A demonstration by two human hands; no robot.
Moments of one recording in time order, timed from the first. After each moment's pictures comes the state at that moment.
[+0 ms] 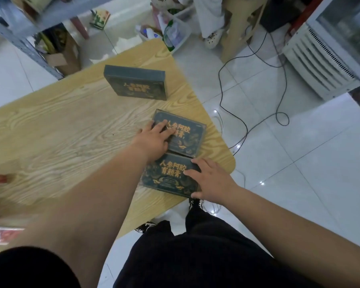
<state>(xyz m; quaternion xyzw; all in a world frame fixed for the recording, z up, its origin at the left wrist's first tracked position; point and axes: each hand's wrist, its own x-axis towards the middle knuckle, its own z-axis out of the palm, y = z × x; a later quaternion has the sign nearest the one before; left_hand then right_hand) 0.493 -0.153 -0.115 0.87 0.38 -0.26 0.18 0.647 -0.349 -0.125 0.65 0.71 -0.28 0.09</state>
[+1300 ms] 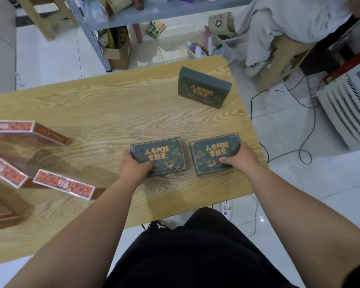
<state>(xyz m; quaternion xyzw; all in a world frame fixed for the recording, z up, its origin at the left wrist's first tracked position) 0.278 -0.210 -0.125 0.43 0.76 0.10 0.47 0.625 -0.248 -0.131 0.85 0.35 -0.38 -0.05</state>
